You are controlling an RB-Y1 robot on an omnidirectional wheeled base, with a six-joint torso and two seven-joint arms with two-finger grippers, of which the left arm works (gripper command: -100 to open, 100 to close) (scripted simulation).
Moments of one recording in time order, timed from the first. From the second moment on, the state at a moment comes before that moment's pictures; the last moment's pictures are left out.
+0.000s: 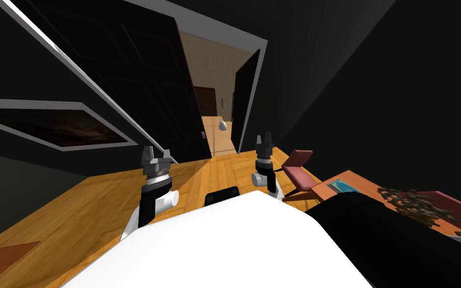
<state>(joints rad) 0.39 0.03 0.08 -2.04 -0.05 -0.55 0.10</state>
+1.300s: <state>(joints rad) 0.28 0.07 0.25 -1.71 -0.08 -0.61 0.10</state>
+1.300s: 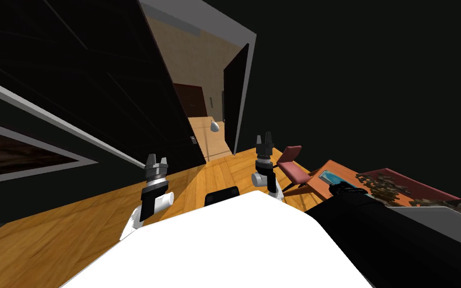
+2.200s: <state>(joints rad) 0.18 0.09 0.38 -1.45 -0.10 -0.65 0.10</state>
